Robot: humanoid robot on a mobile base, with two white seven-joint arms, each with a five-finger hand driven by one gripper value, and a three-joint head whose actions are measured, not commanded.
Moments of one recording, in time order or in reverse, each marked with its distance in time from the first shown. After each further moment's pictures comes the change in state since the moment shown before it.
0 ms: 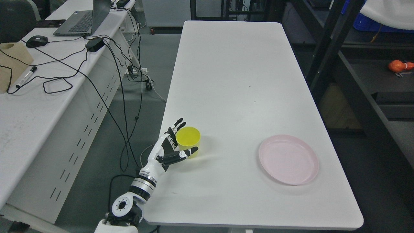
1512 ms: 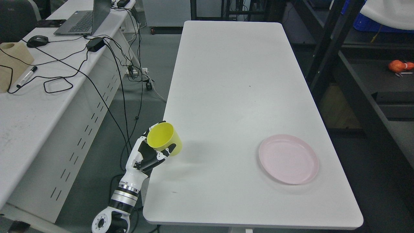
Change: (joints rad) left arm 0.164 0.000 0.126 -0.238 0.171 -0.071 -0.059; right arm 0.000 0.000 0.000 0.000 0.000 0.000 -0.005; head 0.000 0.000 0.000
